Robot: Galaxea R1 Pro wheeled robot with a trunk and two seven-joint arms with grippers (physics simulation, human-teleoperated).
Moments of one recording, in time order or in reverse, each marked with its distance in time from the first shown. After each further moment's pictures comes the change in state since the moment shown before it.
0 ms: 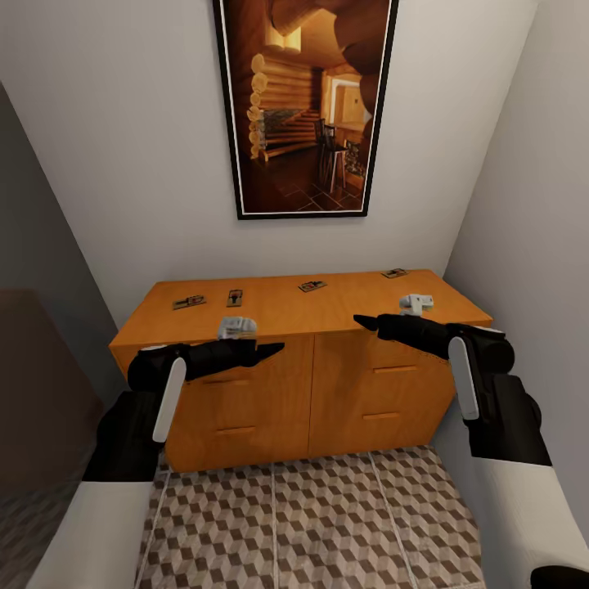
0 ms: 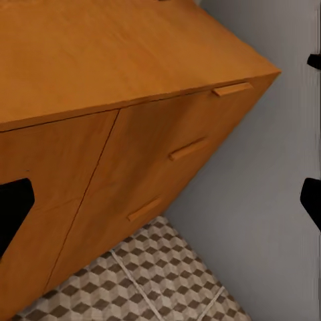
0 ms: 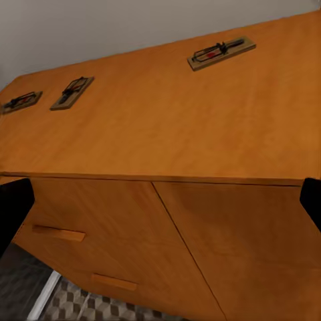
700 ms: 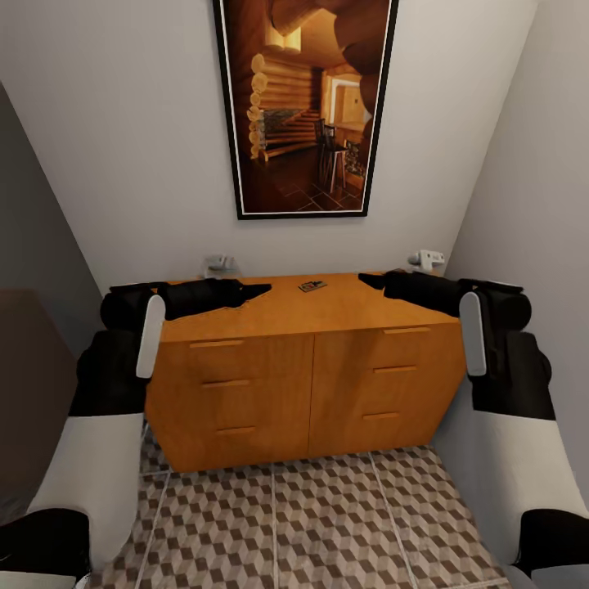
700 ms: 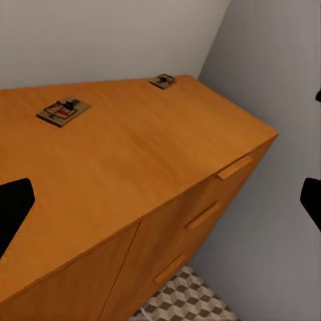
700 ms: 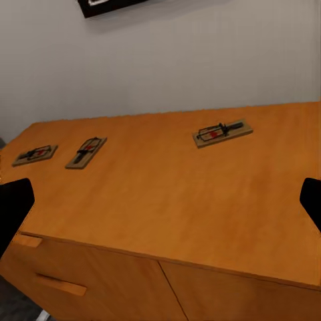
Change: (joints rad) left arm -0.251 0.042 0.027 0.001 0.007 0.080 -0.004; right arm -0.178 -0.007 -0.003 0.000 0.007 0.058 0.002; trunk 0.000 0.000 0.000
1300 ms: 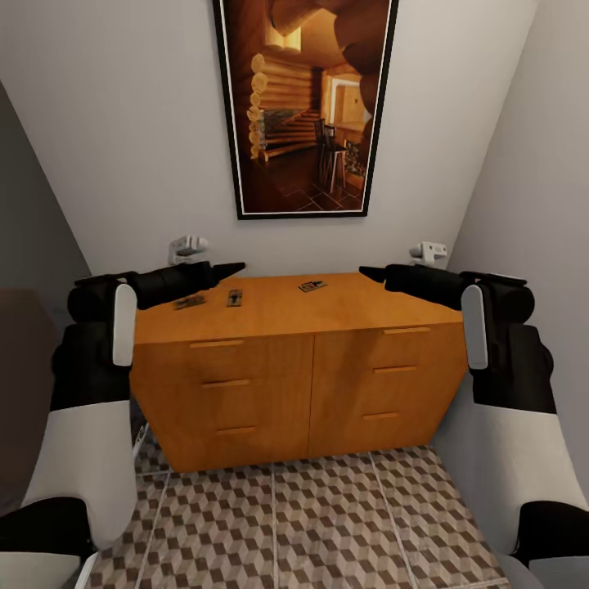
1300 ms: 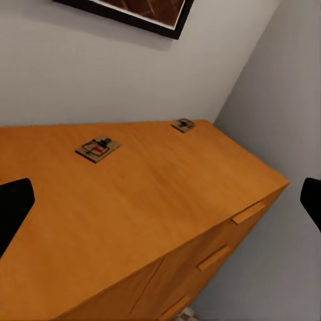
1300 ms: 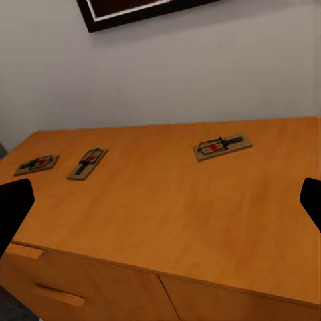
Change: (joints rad) left arm -0.038 0.010 0.150 0.000 0.009 0.000 -0.006; right arm -0.028 0.000 0.000 0.001 -0.002 -0.001 -0.003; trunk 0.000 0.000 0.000
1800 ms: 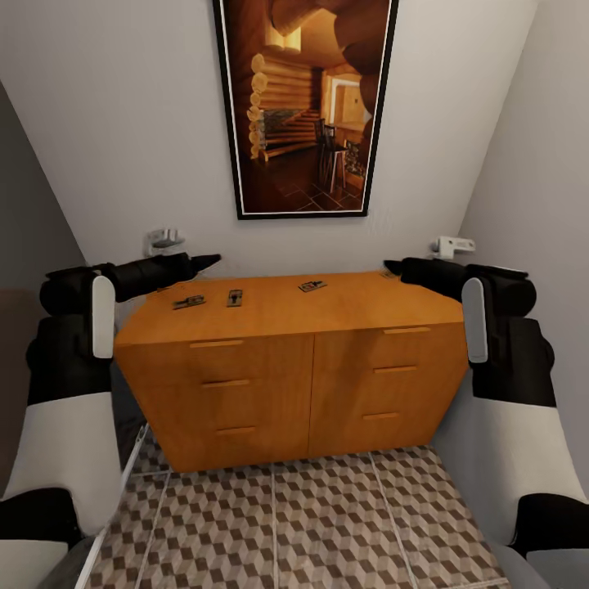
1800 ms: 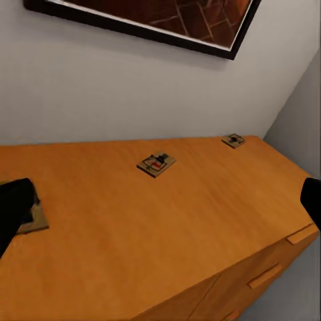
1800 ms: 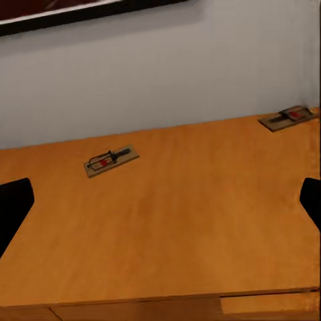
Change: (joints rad) left arm -0.031 0.062 0.030 0.000 -0.014 -0.005 0.076; right arm -0.026 0.003 0.005 -0.001 0.014 -0.007 -0.345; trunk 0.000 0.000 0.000
